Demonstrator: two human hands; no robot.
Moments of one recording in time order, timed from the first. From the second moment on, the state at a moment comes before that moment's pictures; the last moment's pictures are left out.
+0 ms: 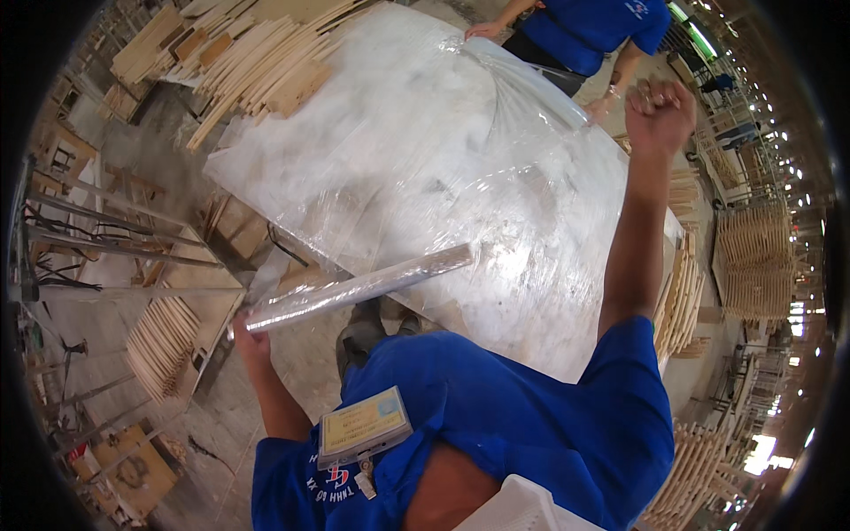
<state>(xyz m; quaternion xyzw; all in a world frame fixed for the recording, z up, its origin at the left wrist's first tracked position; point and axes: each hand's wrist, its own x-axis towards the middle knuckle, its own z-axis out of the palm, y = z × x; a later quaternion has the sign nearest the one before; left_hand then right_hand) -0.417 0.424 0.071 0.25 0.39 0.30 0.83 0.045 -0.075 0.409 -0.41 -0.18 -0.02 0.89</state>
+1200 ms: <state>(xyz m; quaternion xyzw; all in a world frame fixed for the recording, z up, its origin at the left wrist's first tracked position) -0.334 0.598 0.421 0.42 0.05 0.41 0.81 -0.334 0.202 0.217 -0.88 -0.30 0.11 0.35</state>
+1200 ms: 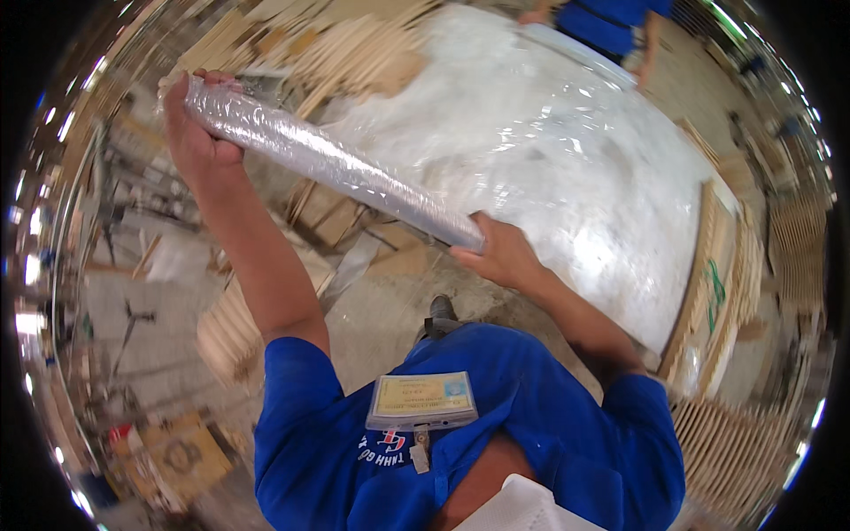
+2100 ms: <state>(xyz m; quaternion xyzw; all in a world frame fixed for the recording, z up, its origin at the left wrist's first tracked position) -0.492 -0.221 0.187 0.52 -0.23 -0.50 0.65 -0.648 -0.300 0.182 -0.44 0.23 0.02 0.87</state>
